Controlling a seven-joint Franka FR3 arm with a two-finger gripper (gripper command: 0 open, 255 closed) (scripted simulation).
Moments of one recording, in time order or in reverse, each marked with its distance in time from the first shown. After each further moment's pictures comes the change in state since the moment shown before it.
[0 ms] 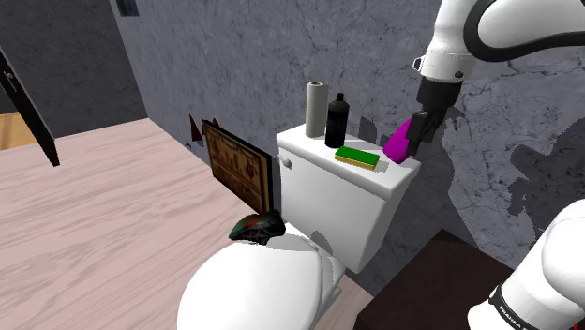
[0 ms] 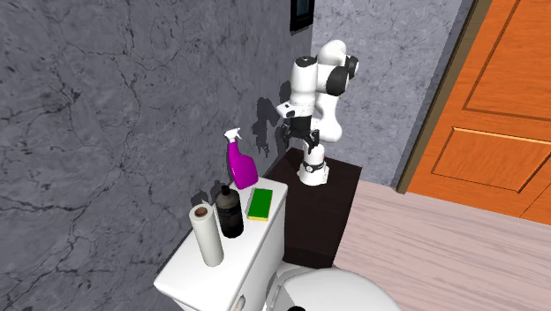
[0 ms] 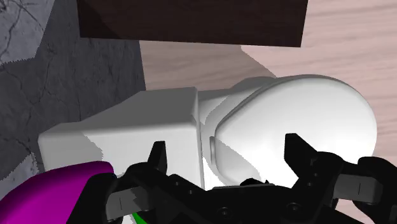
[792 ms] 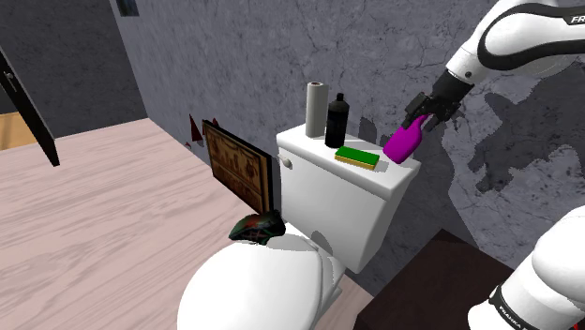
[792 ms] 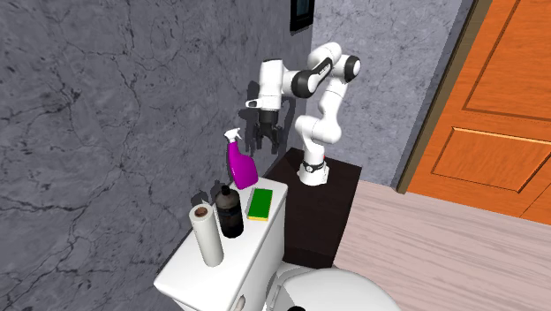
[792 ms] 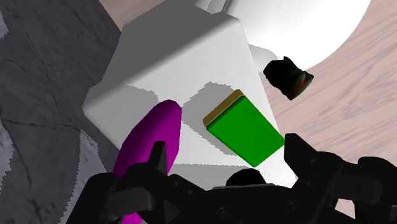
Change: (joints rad) arm -0.156 -0.030 -0.200 -0.132 0.090 0.421 0.079
